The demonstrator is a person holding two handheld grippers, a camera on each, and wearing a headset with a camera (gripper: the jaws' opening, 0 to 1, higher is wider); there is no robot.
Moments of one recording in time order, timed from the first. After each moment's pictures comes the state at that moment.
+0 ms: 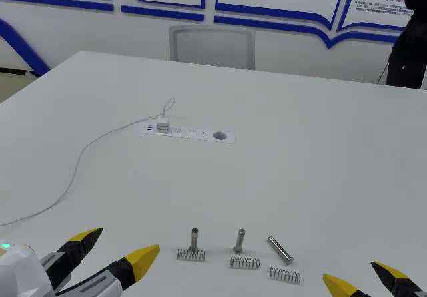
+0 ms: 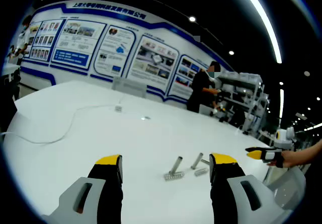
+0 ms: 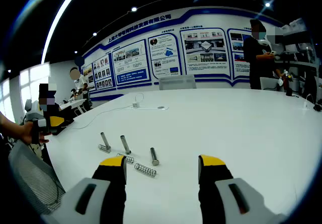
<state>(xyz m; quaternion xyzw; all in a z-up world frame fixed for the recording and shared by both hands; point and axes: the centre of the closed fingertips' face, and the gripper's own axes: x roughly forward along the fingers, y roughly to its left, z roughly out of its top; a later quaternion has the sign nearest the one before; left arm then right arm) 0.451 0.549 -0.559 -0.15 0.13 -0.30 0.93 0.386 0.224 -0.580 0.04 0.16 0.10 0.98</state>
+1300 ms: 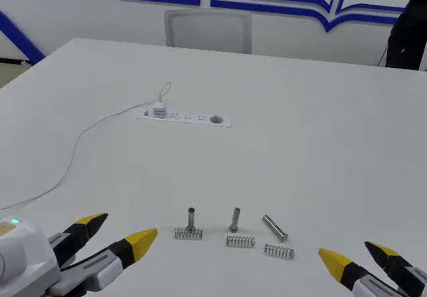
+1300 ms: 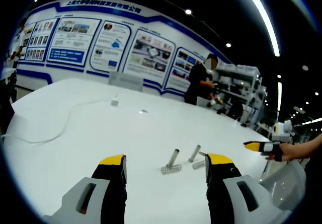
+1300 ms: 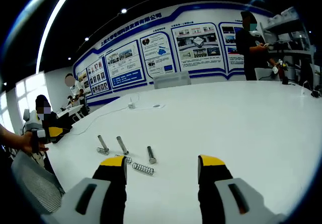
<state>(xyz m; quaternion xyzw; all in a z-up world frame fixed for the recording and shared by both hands) 0.445 0.539 -0.568 -0.13 0.16 -0.32 0.93 0.386 0.212 -0.588 0.08 0.17 0.08 0.98</state>
